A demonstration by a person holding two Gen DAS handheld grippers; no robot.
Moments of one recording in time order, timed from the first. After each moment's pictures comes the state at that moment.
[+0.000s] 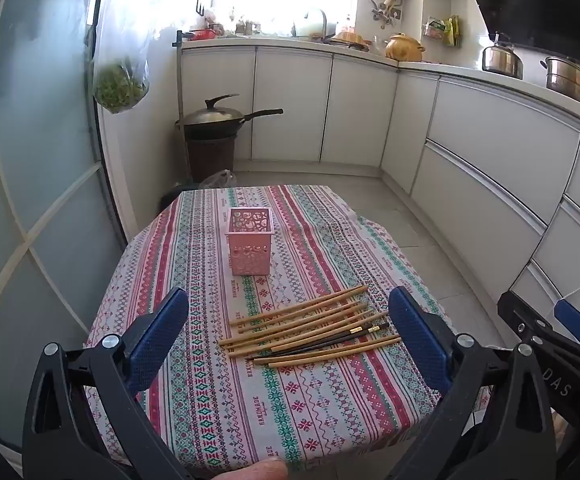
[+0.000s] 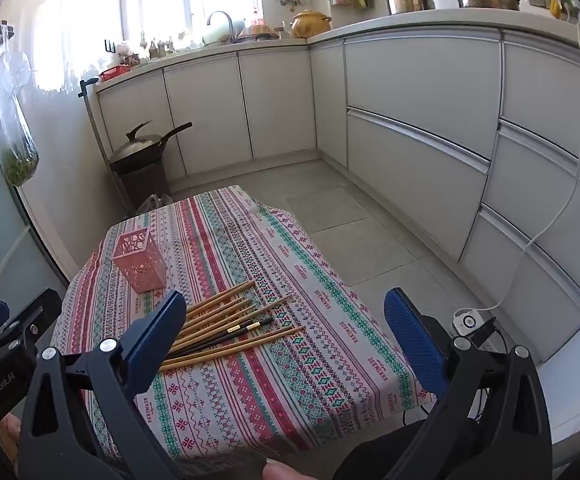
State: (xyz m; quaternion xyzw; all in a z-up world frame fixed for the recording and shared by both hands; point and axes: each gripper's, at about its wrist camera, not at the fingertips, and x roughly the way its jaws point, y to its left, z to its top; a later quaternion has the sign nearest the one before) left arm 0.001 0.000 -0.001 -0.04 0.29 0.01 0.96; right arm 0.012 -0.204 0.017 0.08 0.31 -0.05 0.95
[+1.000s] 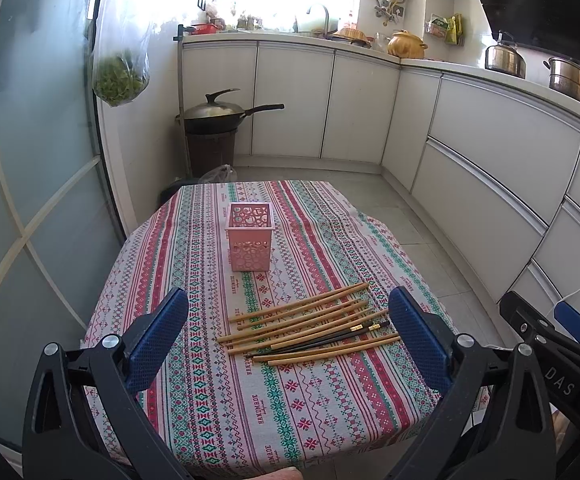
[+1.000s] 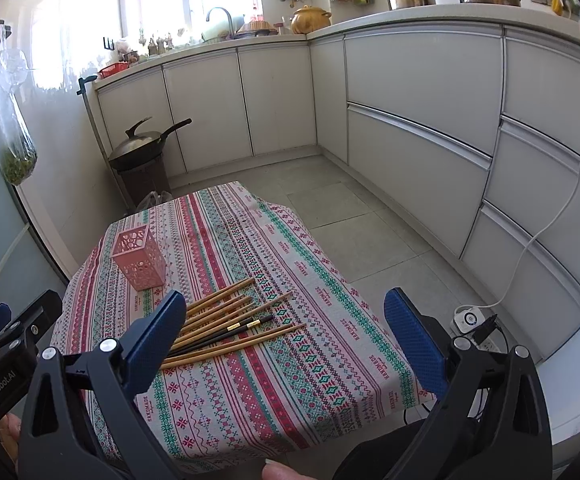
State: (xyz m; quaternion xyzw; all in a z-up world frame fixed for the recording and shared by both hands) left arm 0.003 0.001 -0.007 -0.04 0.30 0.01 0.95; right arm 0.014 -0.203 0.015 0.08 0.31 -0.05 0.95
